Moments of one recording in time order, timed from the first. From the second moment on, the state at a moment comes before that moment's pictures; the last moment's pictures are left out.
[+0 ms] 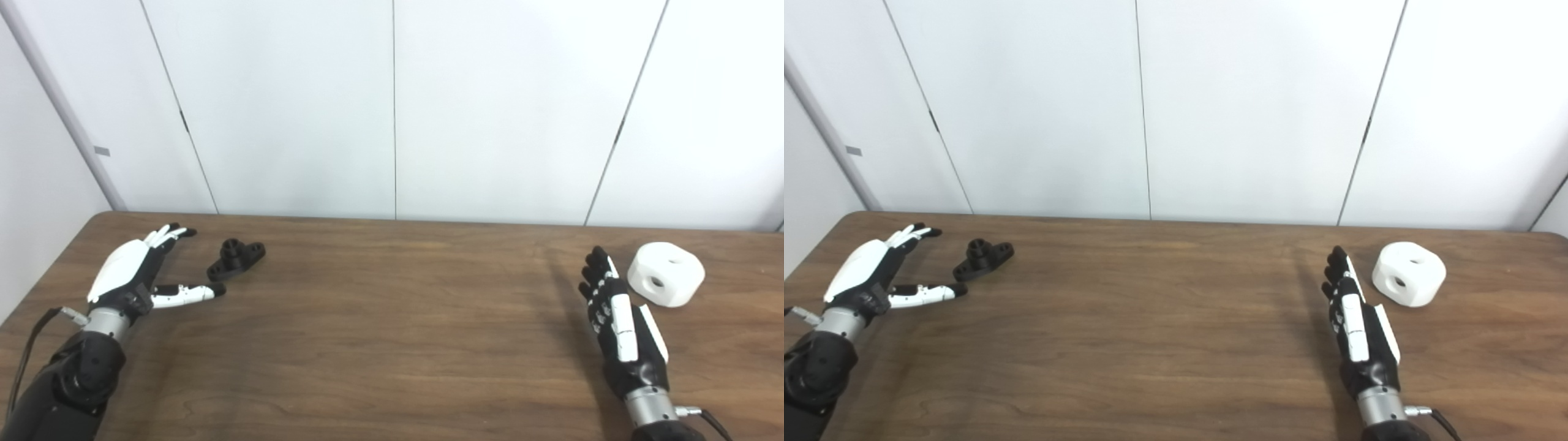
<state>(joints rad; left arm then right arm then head) -0.32 0.62 0.03 0.37 0.46 -0.08 -0.02 -0.16 -0.11 -0.08 0.13 0.13 -0.13 0.11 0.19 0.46</state>
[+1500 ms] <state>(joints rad) -0.42 0.58 -0.03 0.54 0.46 -0.12 0.03 -0.14 -0.15 -0.11 0.11 0.21 -0.11 0.15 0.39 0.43</state>
